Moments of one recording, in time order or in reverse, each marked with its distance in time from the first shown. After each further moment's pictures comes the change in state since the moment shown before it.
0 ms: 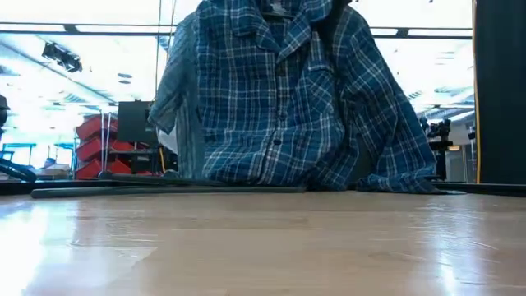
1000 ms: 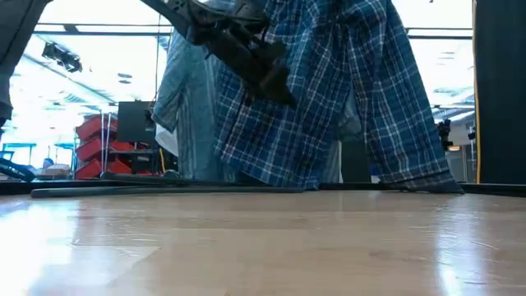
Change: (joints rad) left arm 0.134 0.436 -0.004 -0.267 0.505 -0.894; right arm 0.055 -0.206 0.002 0.470 0.227 -0.221
